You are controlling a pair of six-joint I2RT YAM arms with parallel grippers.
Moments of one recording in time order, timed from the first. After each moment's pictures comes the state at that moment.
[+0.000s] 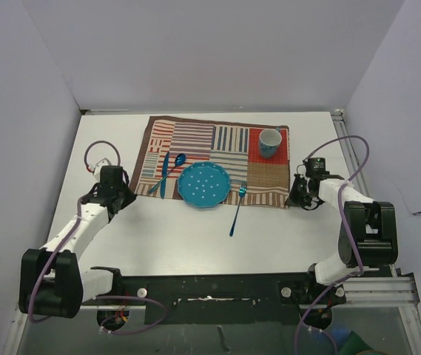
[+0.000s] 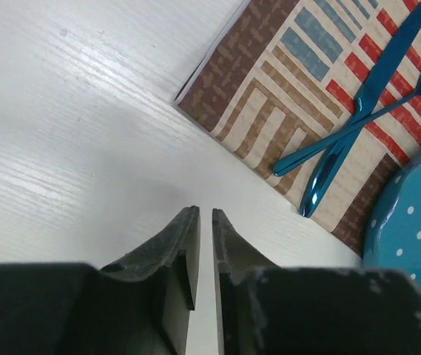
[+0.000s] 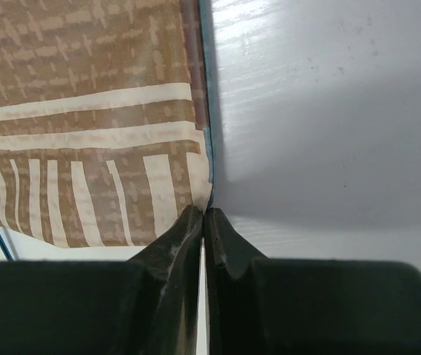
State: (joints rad) left arm -0.12 1.20 0.65 -0.30 -0.20 -0.70; right arm -0.02 1.54 0.80 -0.41 -0.16 0.34
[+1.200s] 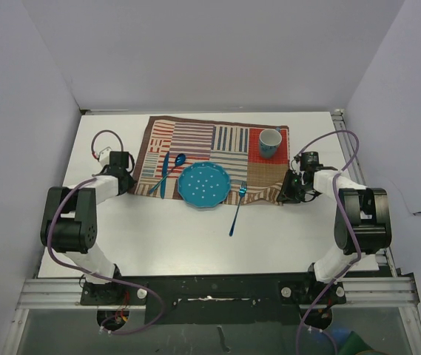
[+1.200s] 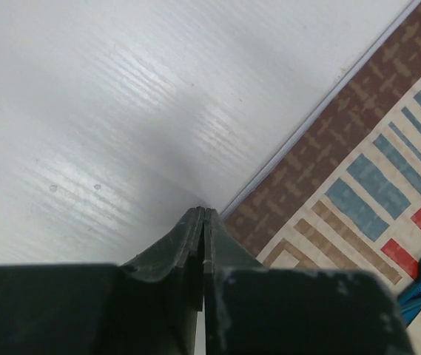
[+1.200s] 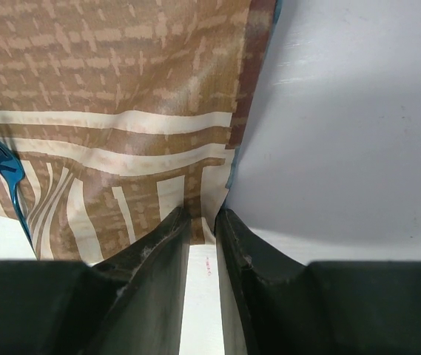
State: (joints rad) left arm -0.07 1.69 0.86 -0.10 -0.34 -0.66; right arm 0.02 1.66 0.91 -0.45 -0.24 0.32
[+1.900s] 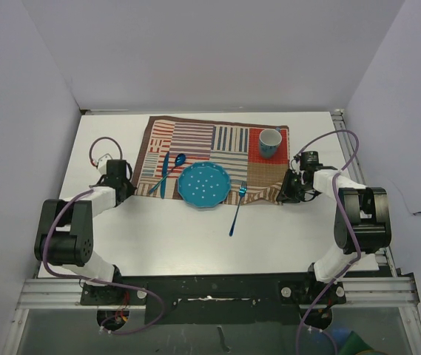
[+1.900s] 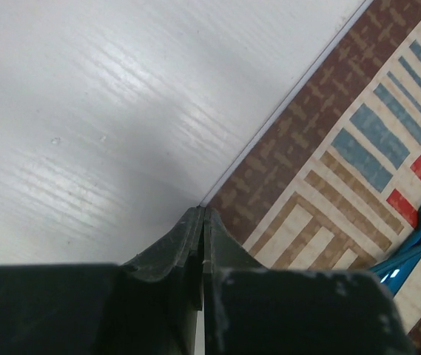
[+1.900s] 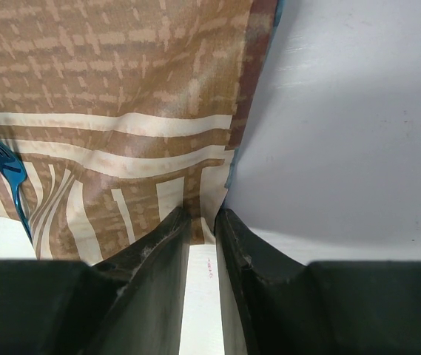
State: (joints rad) left arm -0.06 1.60 0.73 0.00 -0.28 -0.65; right arm 0.02 1.67 0.92 -0.45 -0.24 0.32
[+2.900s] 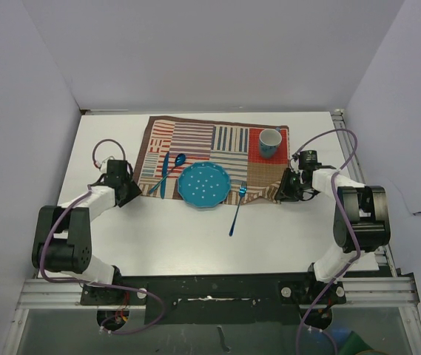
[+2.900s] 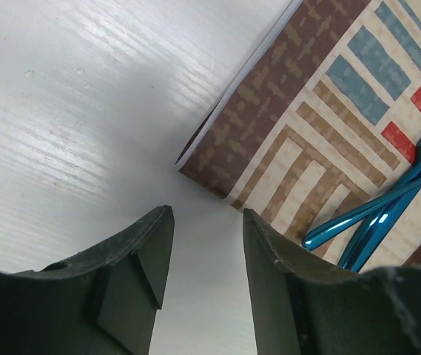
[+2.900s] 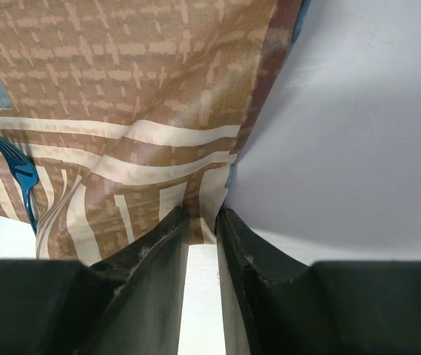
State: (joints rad) left arm -0.08 1.52 0.74 -0.19 -0.19 -0.67; right arm 0.03 1.68 0.93 -0.43 -0.25 0.32
